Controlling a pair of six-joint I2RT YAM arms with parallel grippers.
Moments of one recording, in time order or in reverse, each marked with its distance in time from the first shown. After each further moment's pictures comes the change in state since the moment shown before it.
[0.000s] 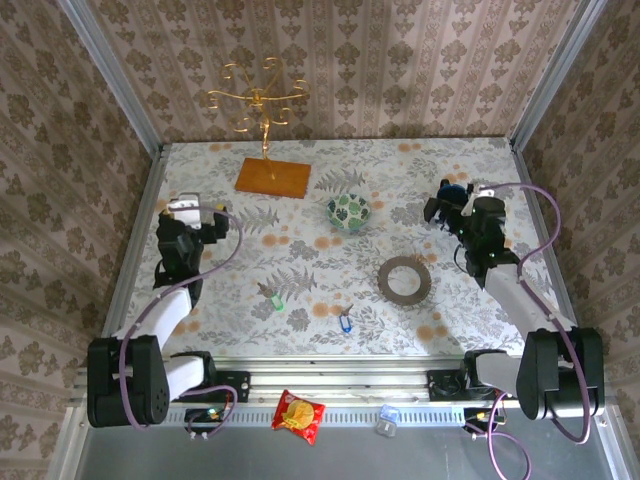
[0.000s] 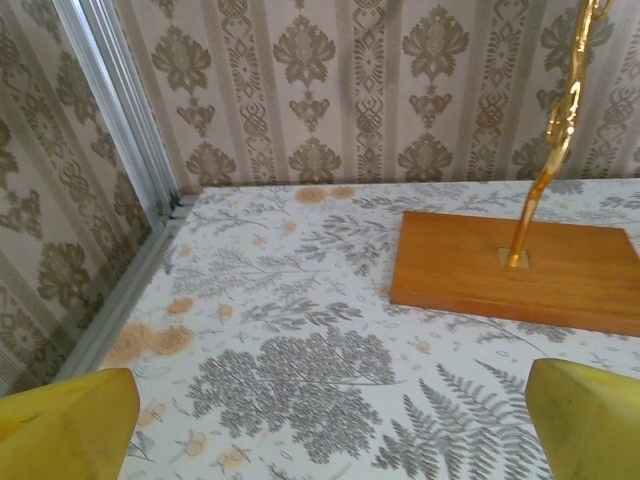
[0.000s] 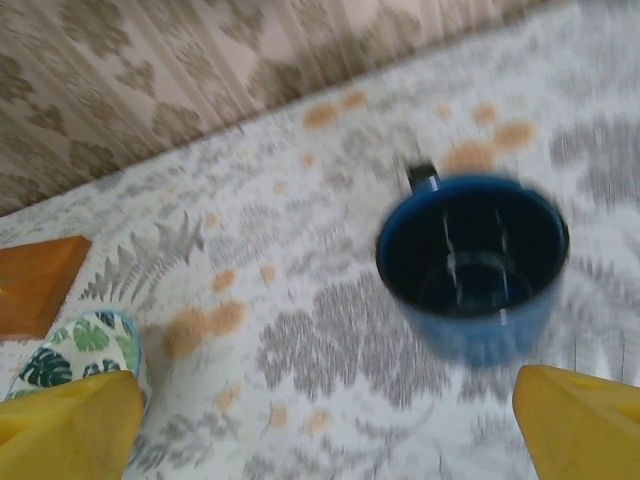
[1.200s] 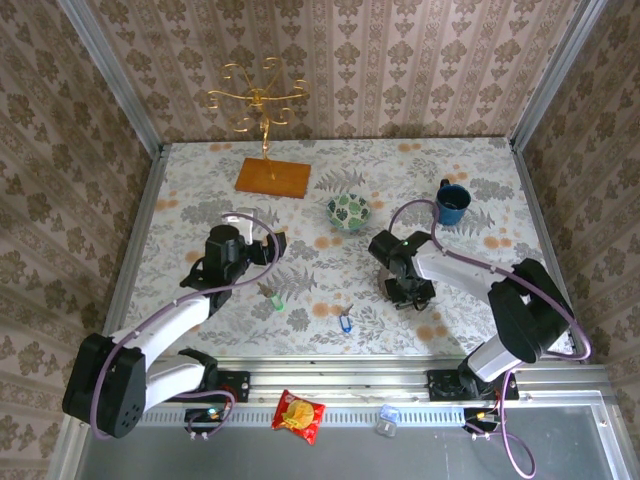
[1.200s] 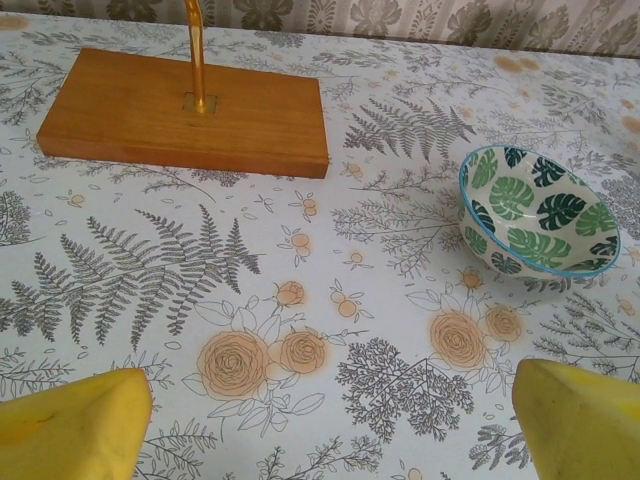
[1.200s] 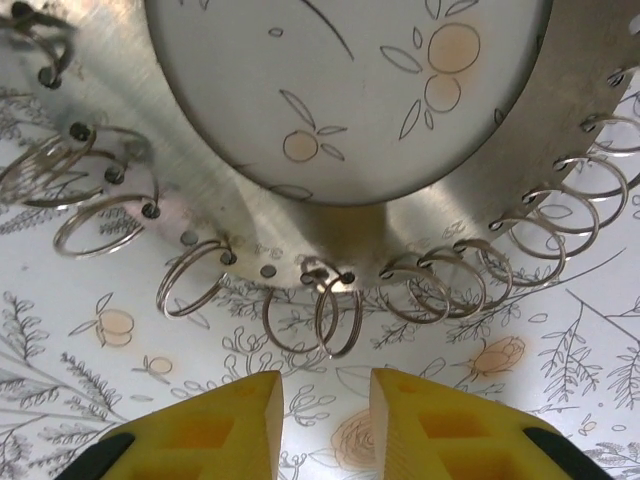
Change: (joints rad) left arm -0.426 -0.019 0.032 -0.282 0.019 -0.283; right arm 0.633 0.383 0.308 -1.094 0.190 0.101
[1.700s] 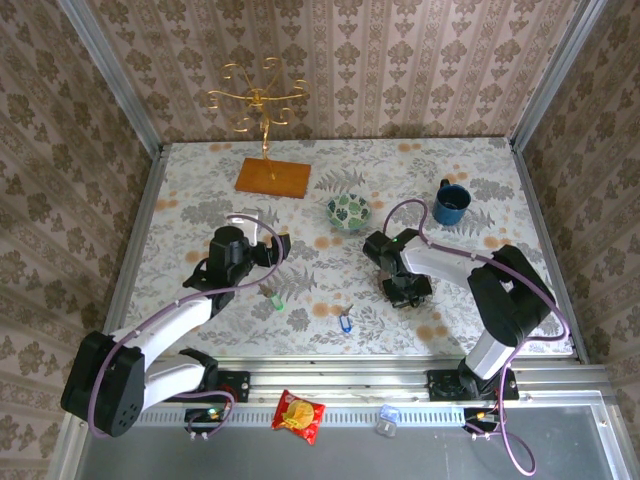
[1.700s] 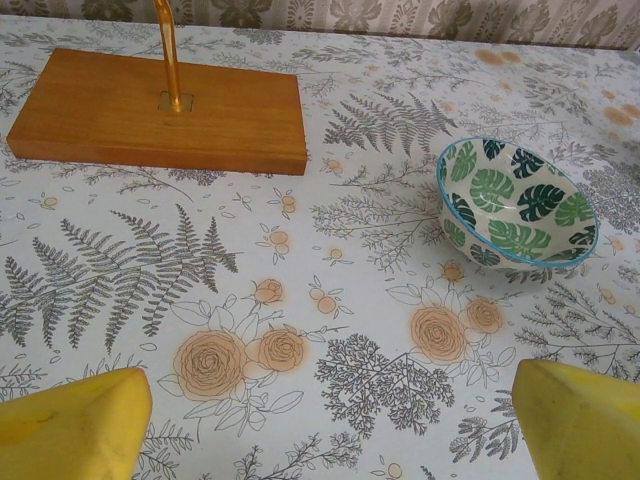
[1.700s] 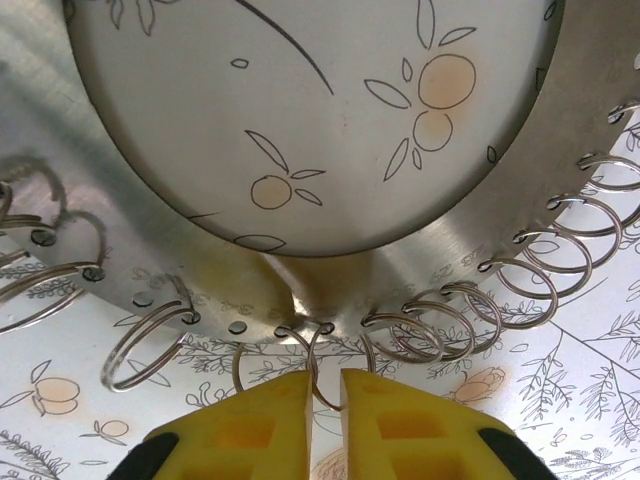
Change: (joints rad) left arm -0.040 0.003 0.000 0.006 -0.011 0.000; right arm 0.002 0.107 0.037 -0.016 0.052 -0.011
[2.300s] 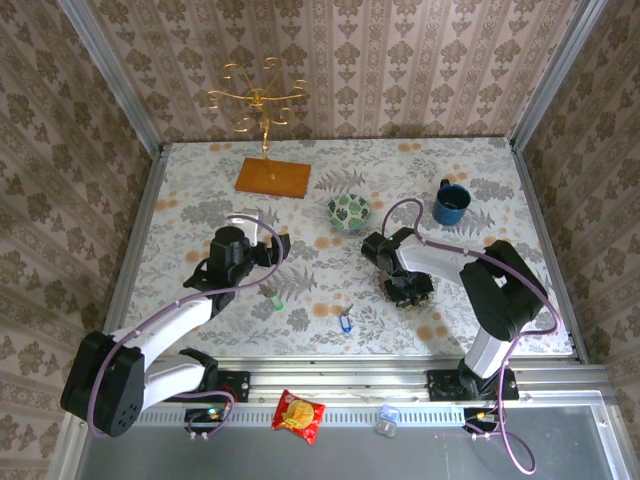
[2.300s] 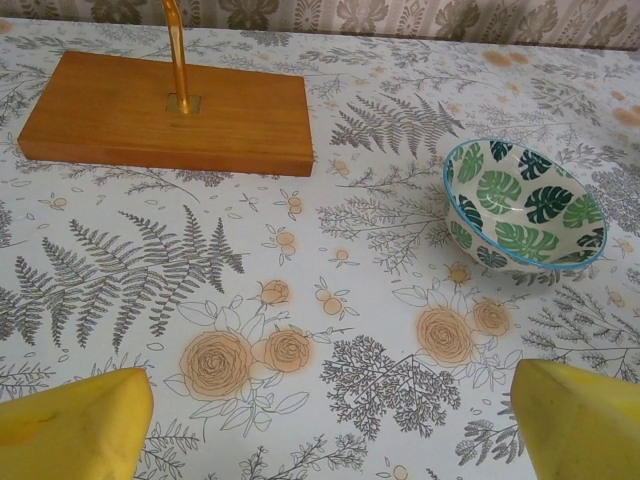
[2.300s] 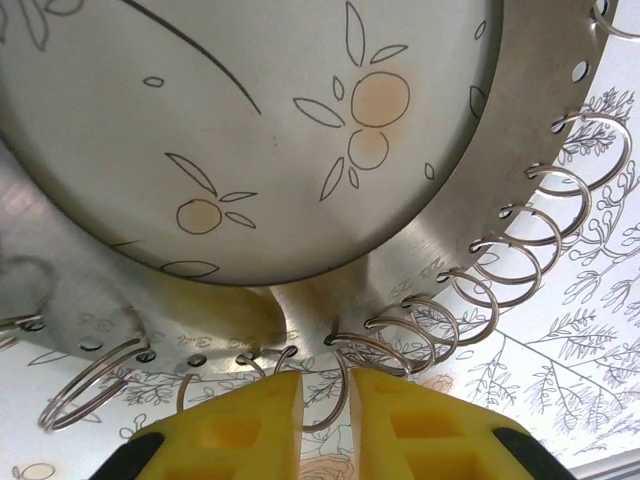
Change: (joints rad) left arm -0.006 0.000 0.000 0.000 -0.023 0.000; right arm 0.000 0.050 0.026 -0.043 0.083 -0.012
